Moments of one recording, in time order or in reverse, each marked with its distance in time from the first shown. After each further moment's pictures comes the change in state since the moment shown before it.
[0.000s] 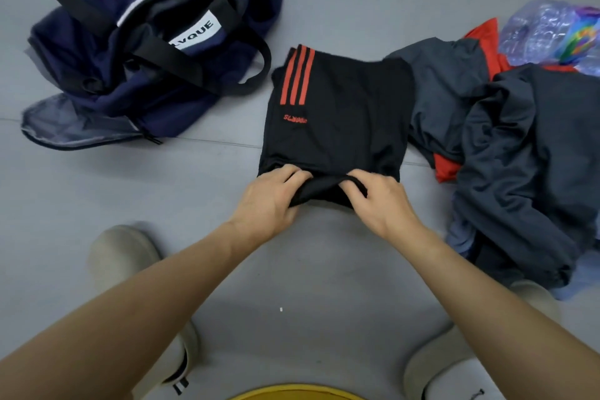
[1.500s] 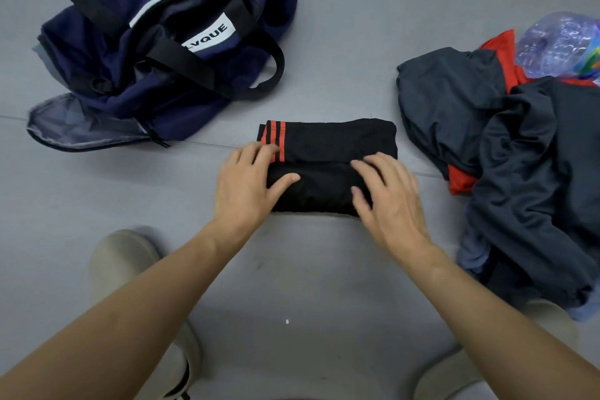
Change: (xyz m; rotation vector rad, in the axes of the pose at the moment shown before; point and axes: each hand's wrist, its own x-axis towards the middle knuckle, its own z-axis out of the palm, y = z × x) left_hand 0.004 -0.030 -0.023 0.018 0.240 -0.368; right_hand 0.007 0.003 0.019 -0.297 0.391 -0.323
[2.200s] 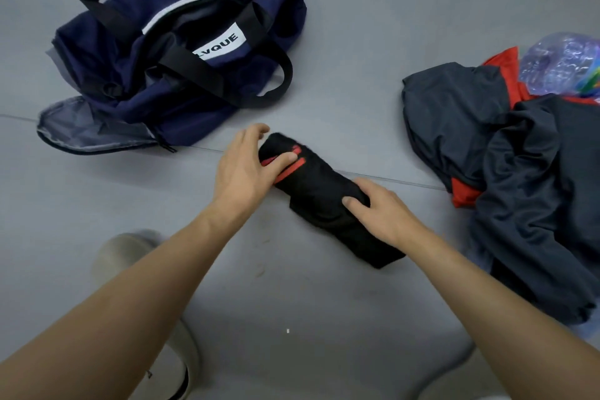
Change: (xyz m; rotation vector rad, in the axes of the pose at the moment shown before) left_hand 0.032 -0.002 -0.018 -0.344 -0.053 -0.263; right_hand 0.028 -0.006 -0.008 0.439 -0.655 0.484
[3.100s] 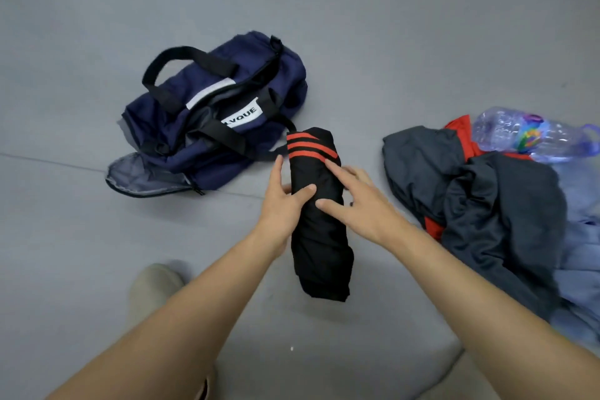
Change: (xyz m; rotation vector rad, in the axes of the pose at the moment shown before) left_hand -0.042 0.102 -0.040 -0.883 -0.200 -0.347; right_hand -0.041 -0.104 -0.066 0.005 0.086 -0.296
